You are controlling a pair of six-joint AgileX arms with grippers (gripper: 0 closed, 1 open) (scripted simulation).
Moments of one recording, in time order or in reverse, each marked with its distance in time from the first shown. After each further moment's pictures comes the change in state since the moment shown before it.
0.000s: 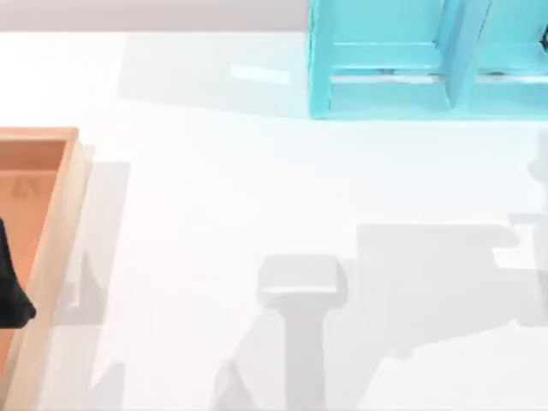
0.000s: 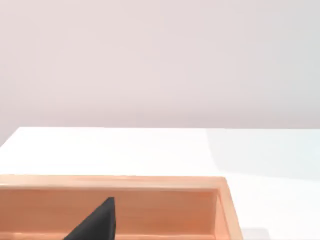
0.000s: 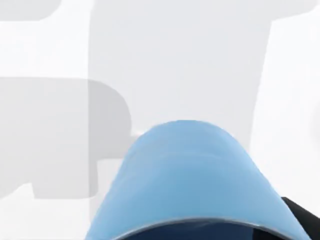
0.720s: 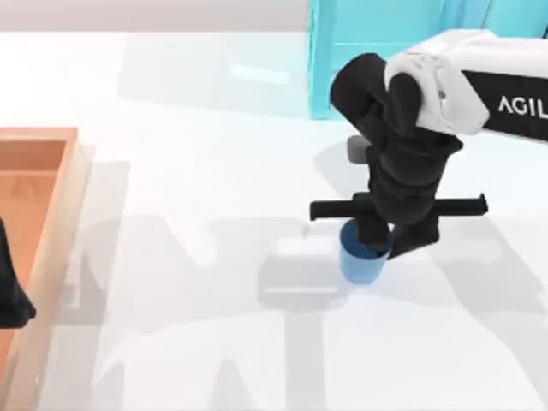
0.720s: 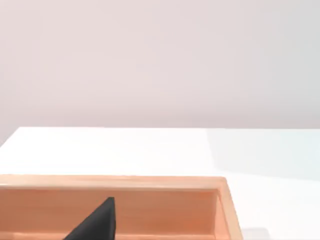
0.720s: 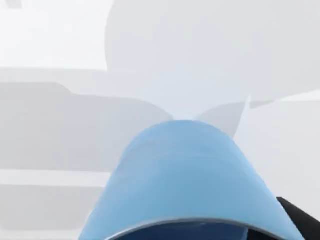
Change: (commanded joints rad) left arm 0.000 0.000 0.000 0.000 0.000 0.000; right arm 0.700 0.326 0.243 0.065 0.017 0.675
